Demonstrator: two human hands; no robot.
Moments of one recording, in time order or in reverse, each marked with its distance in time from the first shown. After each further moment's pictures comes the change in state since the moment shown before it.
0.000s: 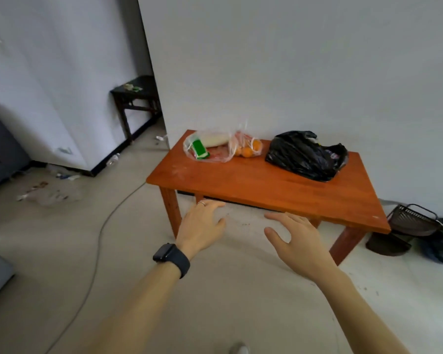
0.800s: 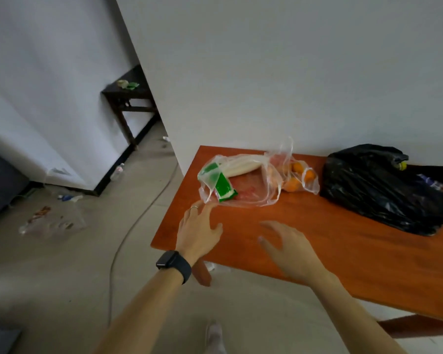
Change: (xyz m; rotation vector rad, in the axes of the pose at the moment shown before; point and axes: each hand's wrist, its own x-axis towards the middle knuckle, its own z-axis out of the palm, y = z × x) left_hand 0.416 -0.178 -0.048 0.168 -0.038 -0.136; right_hand 0.449 -0.005 0.149 0.110 -0.212 0.069
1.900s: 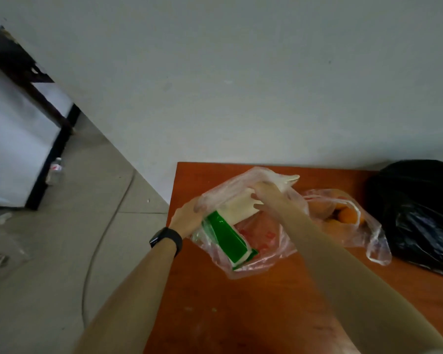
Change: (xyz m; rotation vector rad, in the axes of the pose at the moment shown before) left_hand 0.442 -0.127 0.059 -0.267 -0.524 -0.154; right_hand 0.493 0.010 0.040 0.857 -0.003 0.771
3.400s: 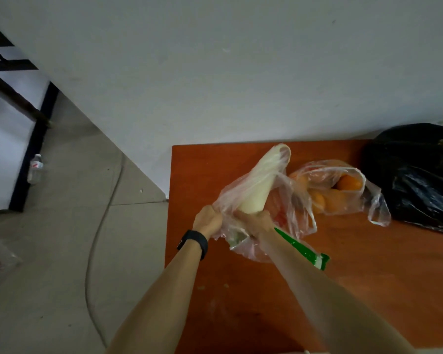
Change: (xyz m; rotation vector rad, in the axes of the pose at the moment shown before) left_hand -0.014 -0.011 0.056 -0.152 -0.074 -0.210; right_hand -0.029 0.114 0.061 -0.047 0.169 0.238
